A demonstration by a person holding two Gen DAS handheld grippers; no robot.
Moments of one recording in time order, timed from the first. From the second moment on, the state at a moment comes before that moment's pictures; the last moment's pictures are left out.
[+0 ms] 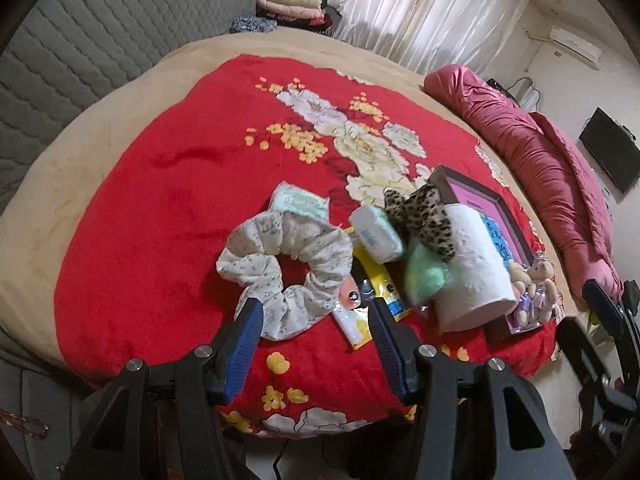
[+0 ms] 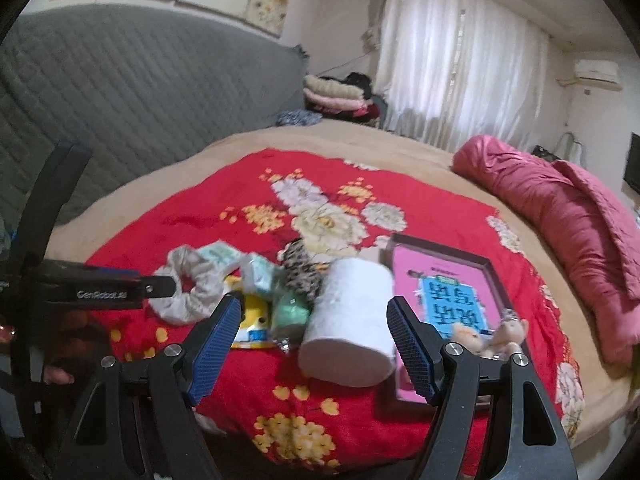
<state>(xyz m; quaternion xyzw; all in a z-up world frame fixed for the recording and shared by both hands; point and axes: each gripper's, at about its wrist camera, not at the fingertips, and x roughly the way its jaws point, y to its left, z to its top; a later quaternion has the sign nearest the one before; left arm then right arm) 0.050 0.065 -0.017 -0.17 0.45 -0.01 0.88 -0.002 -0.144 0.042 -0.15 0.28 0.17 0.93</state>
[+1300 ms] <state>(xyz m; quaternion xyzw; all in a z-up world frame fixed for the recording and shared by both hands) 0.107 0.101 -0.079 -0.23 0.47 0.01 0.85 0.156 -0.085 -0.036 -0.19 0.34 0.18 0.90</state>
